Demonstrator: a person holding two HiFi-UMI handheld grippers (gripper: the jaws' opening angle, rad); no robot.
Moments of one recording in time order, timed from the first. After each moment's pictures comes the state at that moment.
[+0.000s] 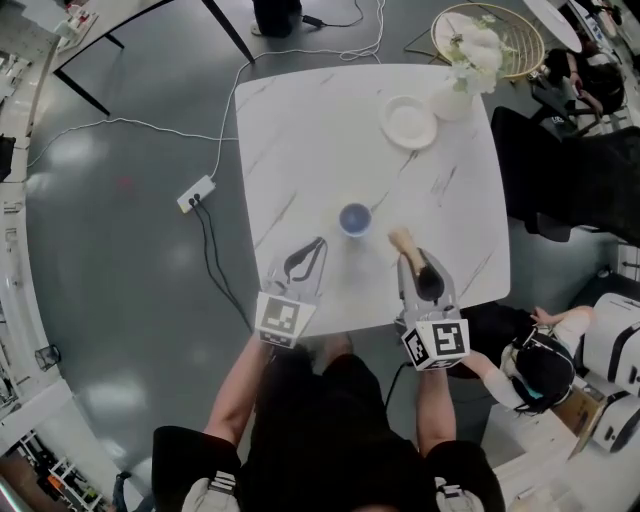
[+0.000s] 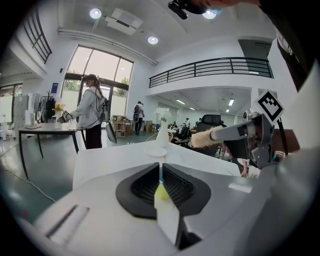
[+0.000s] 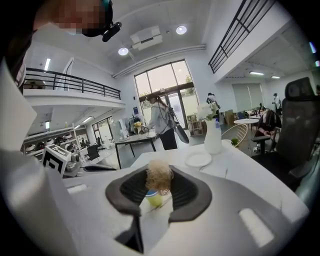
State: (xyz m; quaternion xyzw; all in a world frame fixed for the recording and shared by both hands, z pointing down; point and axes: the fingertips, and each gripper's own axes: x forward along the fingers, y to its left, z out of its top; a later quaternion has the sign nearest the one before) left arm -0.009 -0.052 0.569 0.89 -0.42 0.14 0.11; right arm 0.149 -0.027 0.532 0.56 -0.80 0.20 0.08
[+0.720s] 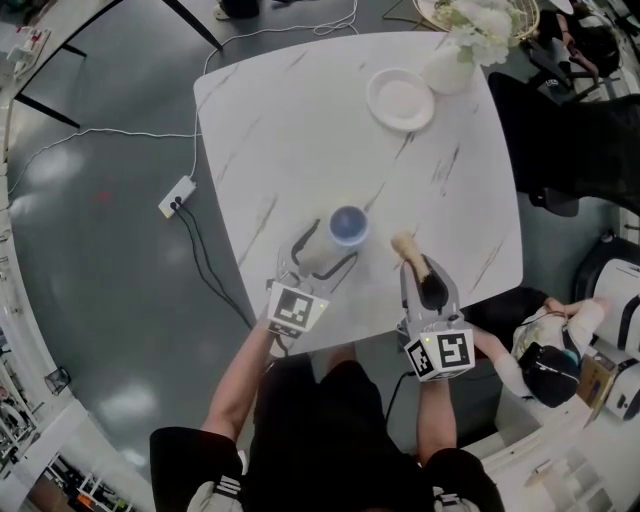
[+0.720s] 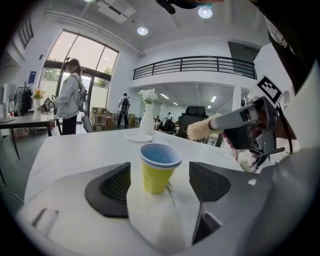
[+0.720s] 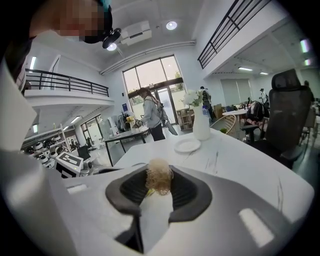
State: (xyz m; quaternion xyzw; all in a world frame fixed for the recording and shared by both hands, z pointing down) left arm 0.042 -0.074 0.663 0.93 -0.31 0.17 0.11; right arm 0.163 -0.028 0.594 0.60 -0.76 0.24 0.09
